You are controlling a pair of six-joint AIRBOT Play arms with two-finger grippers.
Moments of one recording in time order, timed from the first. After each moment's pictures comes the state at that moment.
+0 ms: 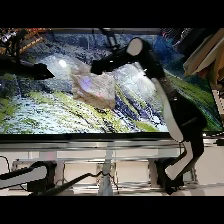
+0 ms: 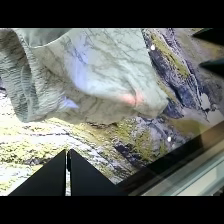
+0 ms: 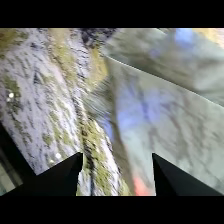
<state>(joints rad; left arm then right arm) 0.14 -1.36 1.50 0.95 -1.41 -1.23 0.41 -1.81 2.00 -0.96 1.25 1.37</state>
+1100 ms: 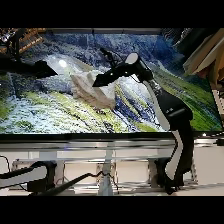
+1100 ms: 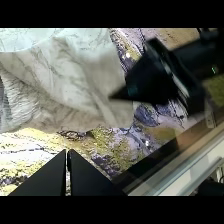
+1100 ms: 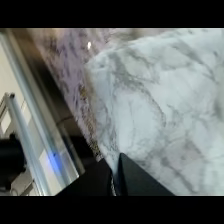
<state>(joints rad) 0.14 -1.37 1.50 0.85 -1.41 -1.23 0.42 -2.00 1.97 -0.61 1.38 1.14</state>
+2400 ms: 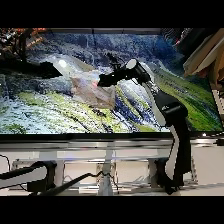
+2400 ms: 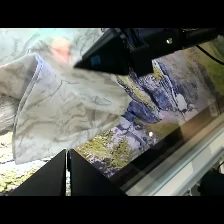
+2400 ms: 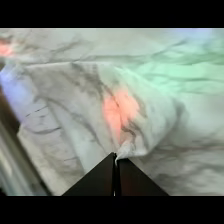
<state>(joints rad) 0.09 -1.38 1.50 0.87 -1.39 -1.22 0.36 -2.13 1.98 -0.59 1.26 1.26</state>
